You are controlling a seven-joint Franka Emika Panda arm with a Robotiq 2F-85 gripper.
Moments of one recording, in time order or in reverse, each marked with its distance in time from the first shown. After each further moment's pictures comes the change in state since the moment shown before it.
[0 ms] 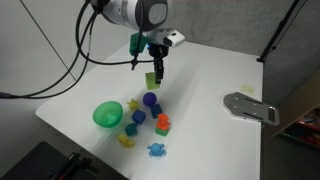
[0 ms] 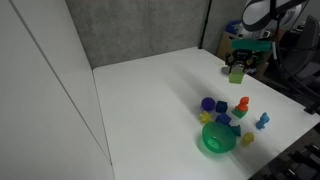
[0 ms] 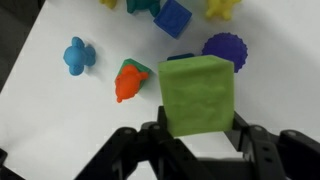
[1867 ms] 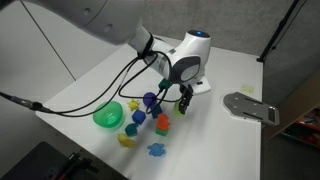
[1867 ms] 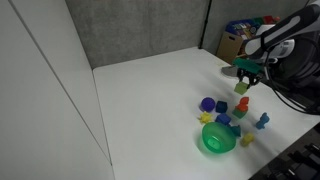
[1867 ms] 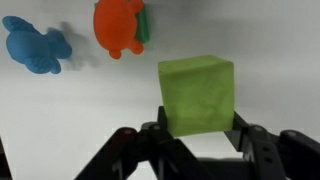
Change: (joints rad) arm -0.134 0.283 -0.080 0.047 0.100 0.279 0.325
